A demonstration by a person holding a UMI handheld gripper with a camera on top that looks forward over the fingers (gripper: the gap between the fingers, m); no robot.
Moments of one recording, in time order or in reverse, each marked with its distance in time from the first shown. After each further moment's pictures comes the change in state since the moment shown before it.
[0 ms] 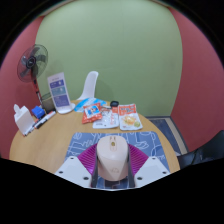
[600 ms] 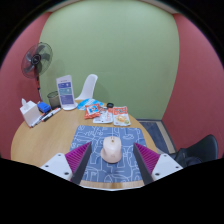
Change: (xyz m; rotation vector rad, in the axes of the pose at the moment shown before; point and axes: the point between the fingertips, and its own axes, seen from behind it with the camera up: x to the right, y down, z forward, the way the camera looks) arm 0.010 0.006 -0.107 0.014 0.071 -0.067
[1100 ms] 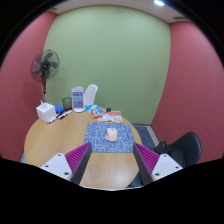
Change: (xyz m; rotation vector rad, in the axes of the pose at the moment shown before) arm -0.023 0.021 -0.225 0.079 0.079 -0.019
